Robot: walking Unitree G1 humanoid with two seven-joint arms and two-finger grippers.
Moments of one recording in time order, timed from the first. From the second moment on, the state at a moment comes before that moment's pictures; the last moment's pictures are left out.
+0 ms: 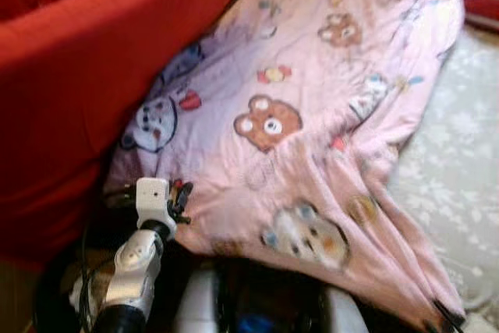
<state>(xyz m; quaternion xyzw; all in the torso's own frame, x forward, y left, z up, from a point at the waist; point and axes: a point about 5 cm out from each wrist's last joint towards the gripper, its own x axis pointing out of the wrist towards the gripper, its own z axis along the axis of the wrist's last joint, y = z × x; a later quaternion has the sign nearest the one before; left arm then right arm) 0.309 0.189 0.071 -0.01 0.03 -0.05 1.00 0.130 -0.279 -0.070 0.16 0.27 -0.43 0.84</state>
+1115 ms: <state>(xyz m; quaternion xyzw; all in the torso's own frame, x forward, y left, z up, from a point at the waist) 0.305 0.198 0.051 0.00 0.05 -0.06 1.00 0.102 -0.269 -0.087 0.18 0.34 -0.48 0.79</state>
